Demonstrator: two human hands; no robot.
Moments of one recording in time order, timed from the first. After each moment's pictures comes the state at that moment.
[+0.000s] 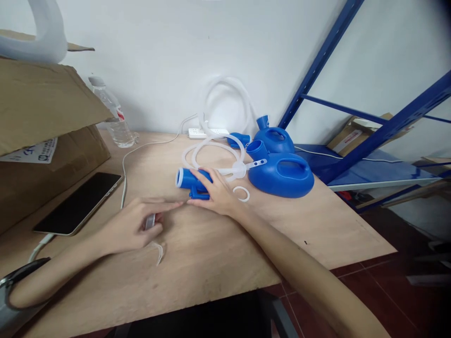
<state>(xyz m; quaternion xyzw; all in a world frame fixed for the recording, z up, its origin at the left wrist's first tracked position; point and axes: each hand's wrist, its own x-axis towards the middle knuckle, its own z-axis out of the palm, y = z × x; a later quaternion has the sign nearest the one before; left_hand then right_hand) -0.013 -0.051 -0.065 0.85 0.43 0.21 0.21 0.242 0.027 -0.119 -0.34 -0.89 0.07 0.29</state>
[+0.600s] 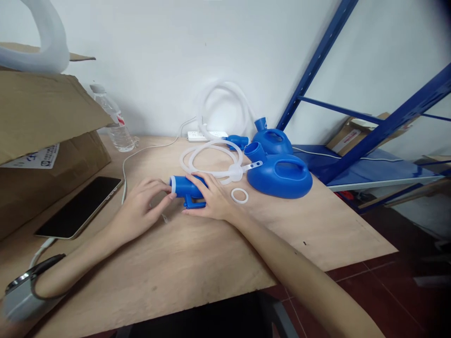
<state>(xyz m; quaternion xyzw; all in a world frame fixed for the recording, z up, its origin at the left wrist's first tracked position) -0.002 -0.034 -0.075 0.80 0.50 0.34 0.06 0.240 0.026 -0.128 -0.28 -0.89 0.06 0.35</state>
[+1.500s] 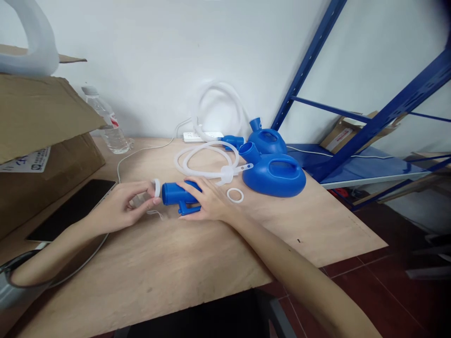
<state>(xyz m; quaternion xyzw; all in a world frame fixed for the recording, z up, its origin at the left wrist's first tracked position) -0.029 -0.026 -0.062 0.81 0.49 0.28 0.15 0.245 0.024 -0.123 -0.25 -0.92 0.05 0.30</state>
